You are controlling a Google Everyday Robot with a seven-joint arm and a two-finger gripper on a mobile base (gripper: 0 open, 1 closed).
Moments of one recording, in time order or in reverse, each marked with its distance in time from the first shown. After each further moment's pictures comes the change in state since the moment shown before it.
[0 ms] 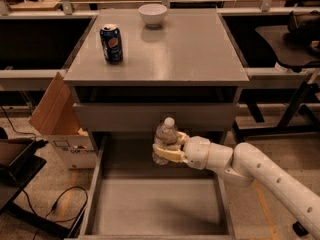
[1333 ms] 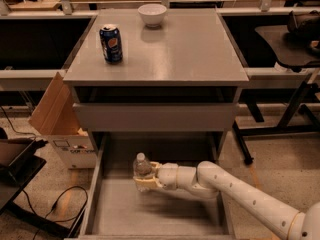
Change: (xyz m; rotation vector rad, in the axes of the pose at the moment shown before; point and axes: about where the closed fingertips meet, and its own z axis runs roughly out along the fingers) arm 0.198 0.019 0.070 -0.122 0.165 0.080
